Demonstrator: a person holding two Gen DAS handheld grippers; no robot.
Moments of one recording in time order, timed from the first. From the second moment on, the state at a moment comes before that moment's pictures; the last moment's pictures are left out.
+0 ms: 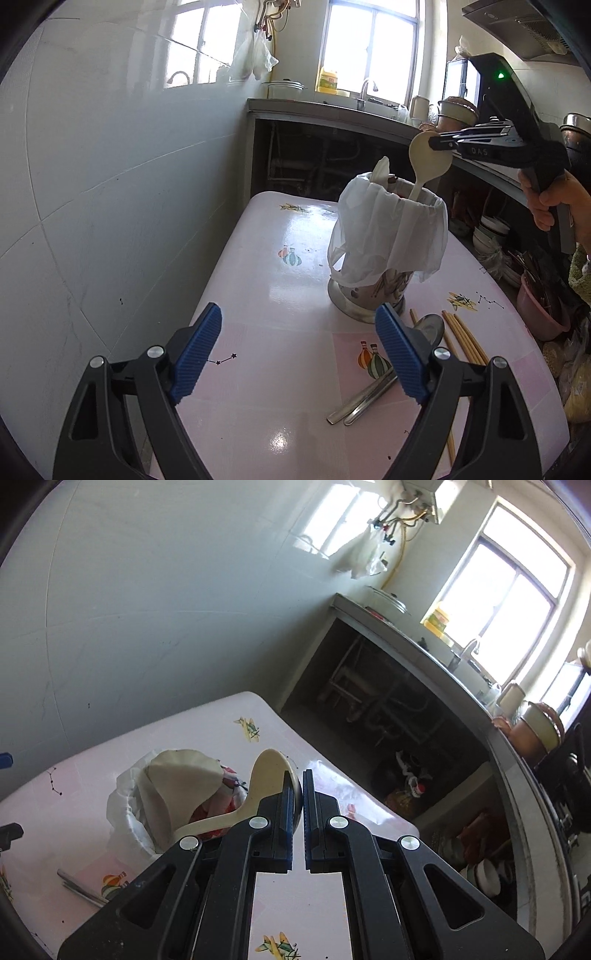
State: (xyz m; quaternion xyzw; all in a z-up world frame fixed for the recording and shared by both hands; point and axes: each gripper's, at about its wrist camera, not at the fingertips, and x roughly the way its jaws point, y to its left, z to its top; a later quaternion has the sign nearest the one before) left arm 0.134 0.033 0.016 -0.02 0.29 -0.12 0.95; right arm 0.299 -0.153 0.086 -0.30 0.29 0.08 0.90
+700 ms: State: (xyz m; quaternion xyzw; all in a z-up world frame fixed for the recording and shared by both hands) left arm 0.127 0.039 0.015 -0.02 0.29 -0.11 0.95; right arm 0.294 -0.153 0.089 -0.26 0.31 0.12 0.90
